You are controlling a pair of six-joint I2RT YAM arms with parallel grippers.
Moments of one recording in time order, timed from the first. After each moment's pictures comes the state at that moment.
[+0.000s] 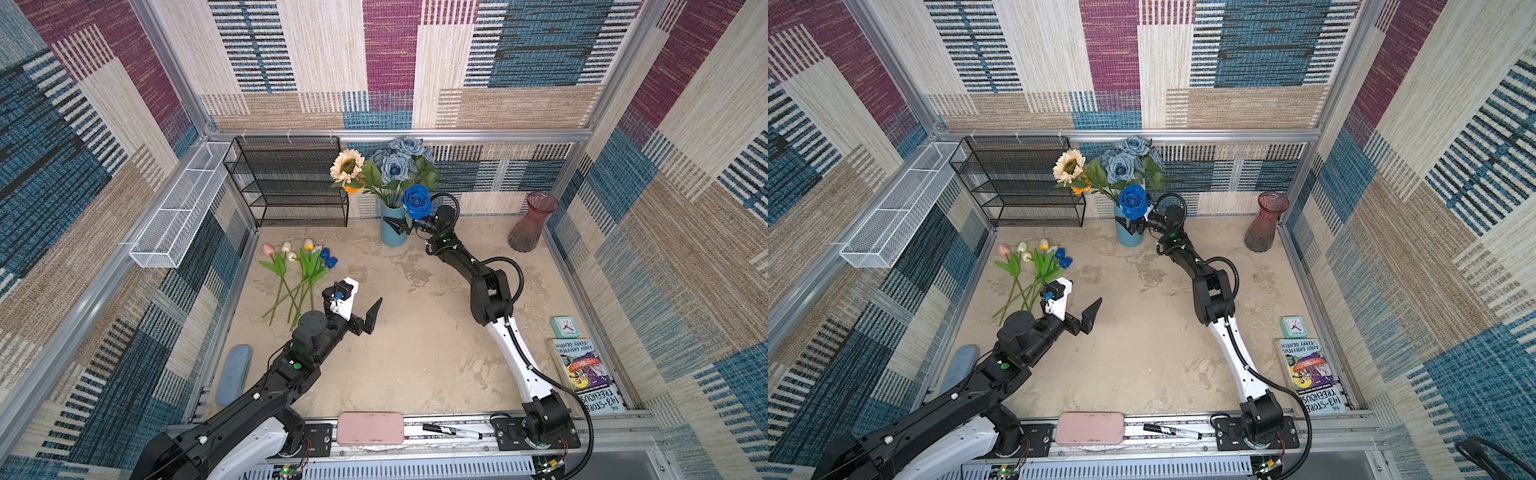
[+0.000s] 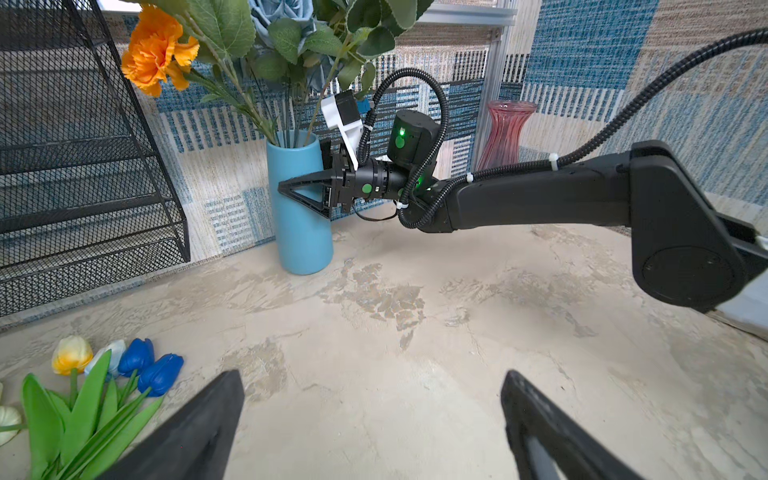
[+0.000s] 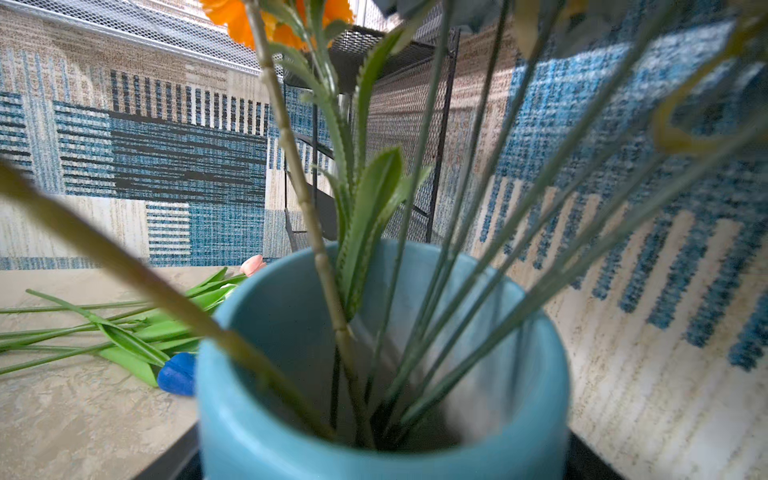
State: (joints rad) left arm -0.60 0.88 0.39 0.43 -0.04 0.03; right arm 0.31 2.93 2.59 0.66 -0.84 0.05
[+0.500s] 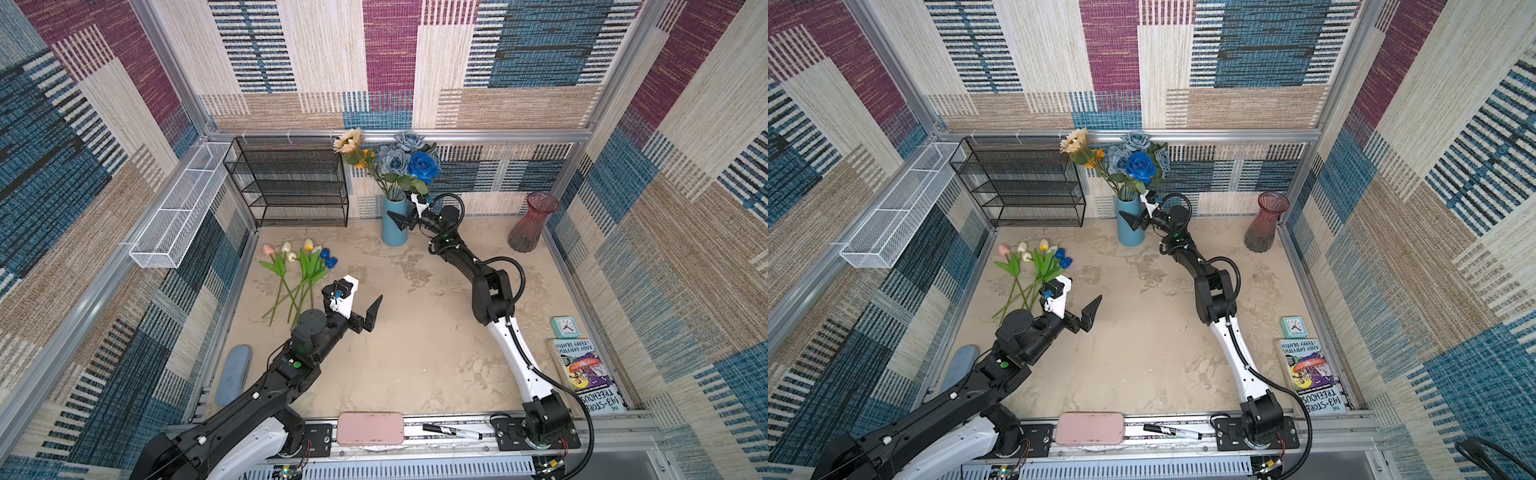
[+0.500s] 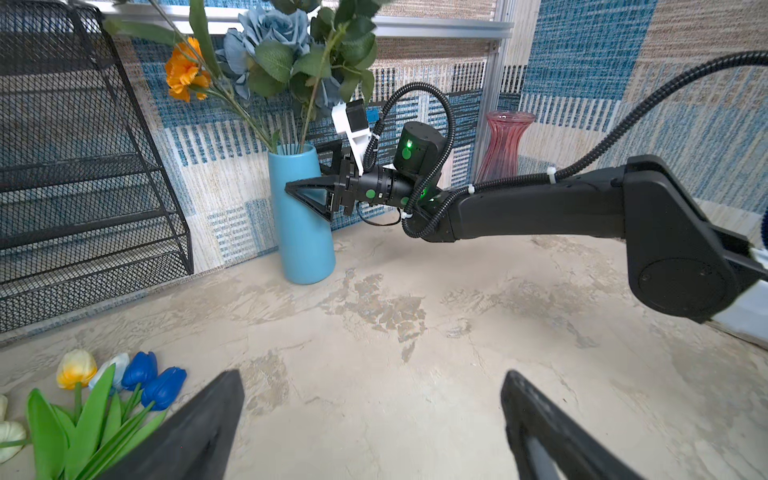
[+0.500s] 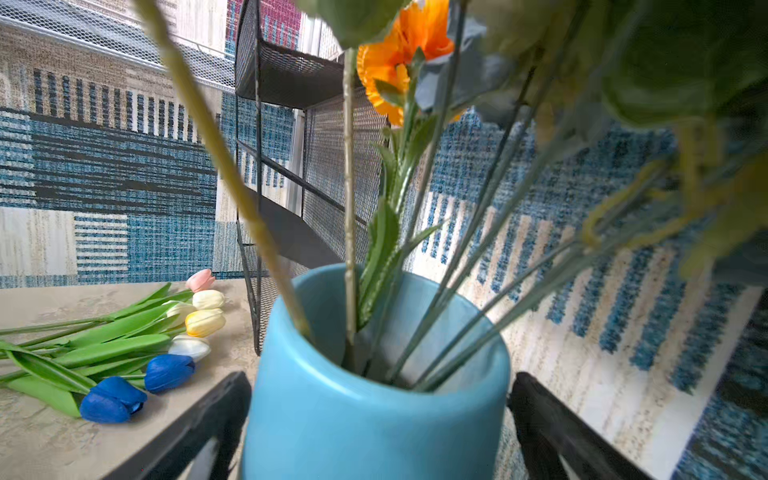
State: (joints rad) left arm -0.60 0.88 0.41 0.43 -0.05 0.04; right arm 0.29 2.93 2.60 0.70 -0.75 0.04
